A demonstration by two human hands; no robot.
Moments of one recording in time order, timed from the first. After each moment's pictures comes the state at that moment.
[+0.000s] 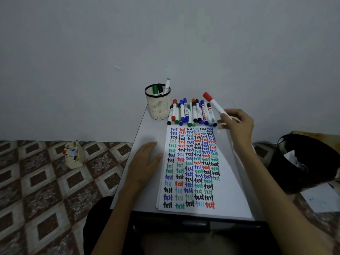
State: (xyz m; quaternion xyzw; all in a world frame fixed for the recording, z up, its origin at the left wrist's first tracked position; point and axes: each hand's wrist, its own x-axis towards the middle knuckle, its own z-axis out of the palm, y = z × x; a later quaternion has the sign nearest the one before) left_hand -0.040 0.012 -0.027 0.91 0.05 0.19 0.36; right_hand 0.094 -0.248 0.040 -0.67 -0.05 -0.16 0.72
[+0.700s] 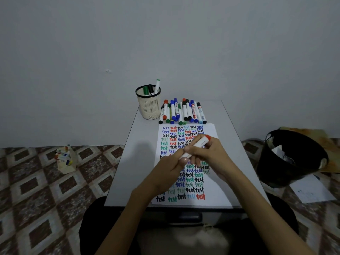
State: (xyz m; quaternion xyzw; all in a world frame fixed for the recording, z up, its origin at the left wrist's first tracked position) left_hand -0.068 -0.074 0.028 0.89 -0.16 0.05 0.42; right_hand -0.014 -0.235 0.051 -0.66 -0.18 0.14 0.72
